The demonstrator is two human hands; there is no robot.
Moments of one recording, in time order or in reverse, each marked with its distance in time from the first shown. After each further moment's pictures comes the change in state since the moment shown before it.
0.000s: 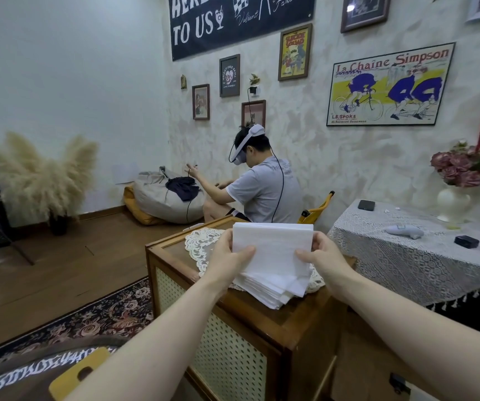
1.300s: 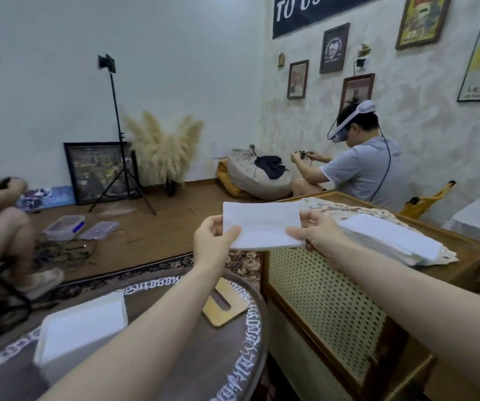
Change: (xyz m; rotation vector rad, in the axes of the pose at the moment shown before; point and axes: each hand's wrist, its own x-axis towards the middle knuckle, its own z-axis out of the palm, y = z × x) left_hand -0.156 0.037 -0.190 0.148 0.594 0.021; right_hand -0.096 -0.027 0.195 -0.081 -0.353 0.116
